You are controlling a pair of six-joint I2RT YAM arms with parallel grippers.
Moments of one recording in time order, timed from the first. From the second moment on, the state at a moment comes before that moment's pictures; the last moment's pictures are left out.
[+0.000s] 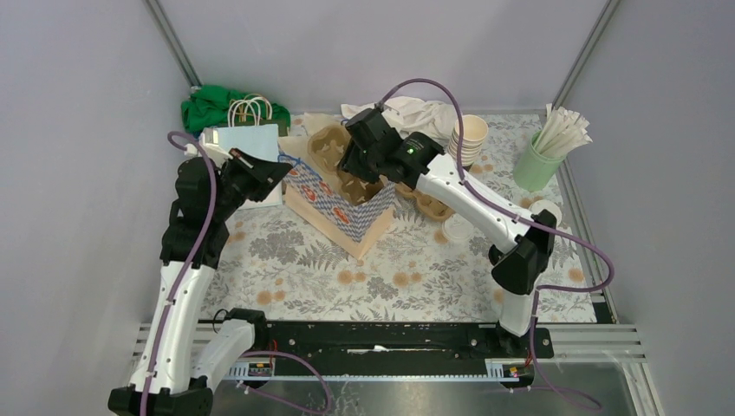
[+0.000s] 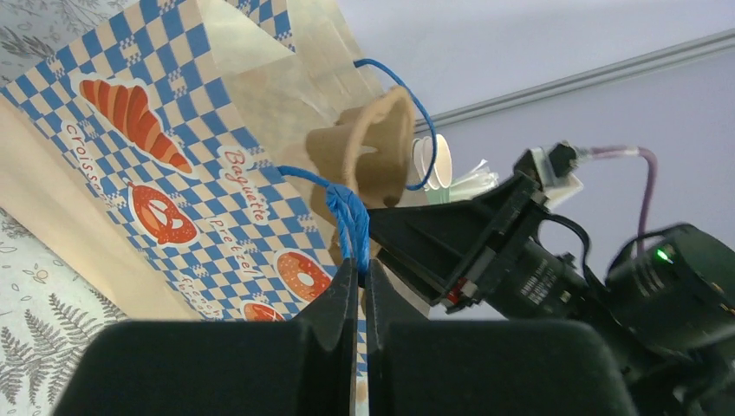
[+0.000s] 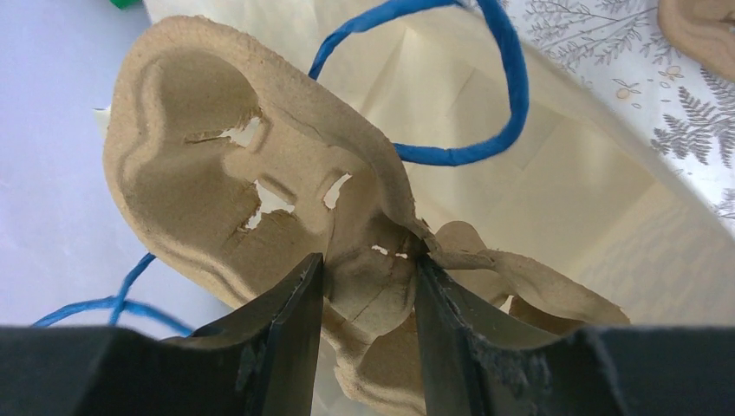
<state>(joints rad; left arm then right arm) -0.10 0.86 1.07 -0.45 0.30 -0.98 0.88 1.86 1.98 -0.85 0.28 1.08</state>
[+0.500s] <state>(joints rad) -0.15 0.73 1.02 -0.48 0.40 -1.02 0.90 2.03 2.18 -1.12 0.31 0.89</state>
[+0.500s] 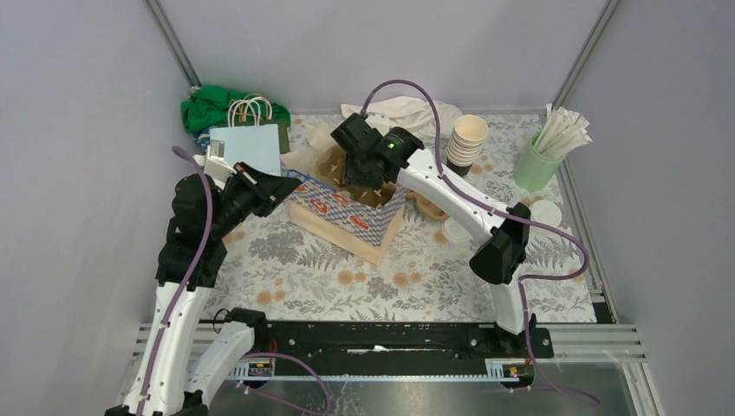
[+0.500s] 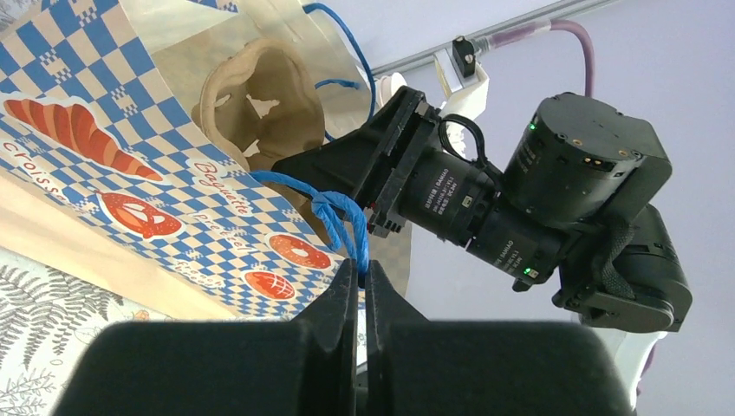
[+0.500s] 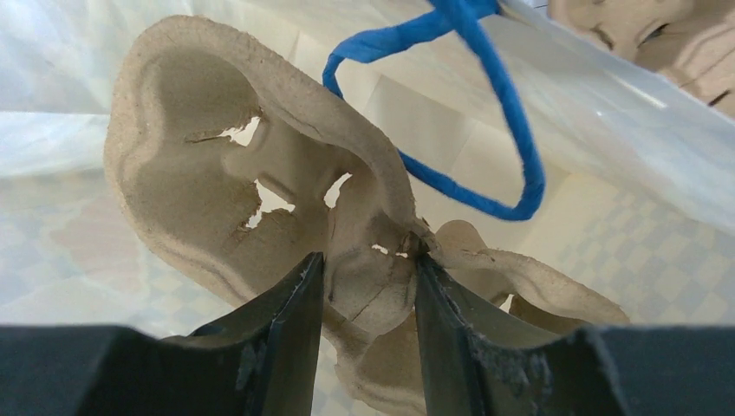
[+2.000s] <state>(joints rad) -0.39 1.11 1.48 -0.84 0.02 -0.36 0.90 2.01 1.93 -1.07 0.28 0.70</state>
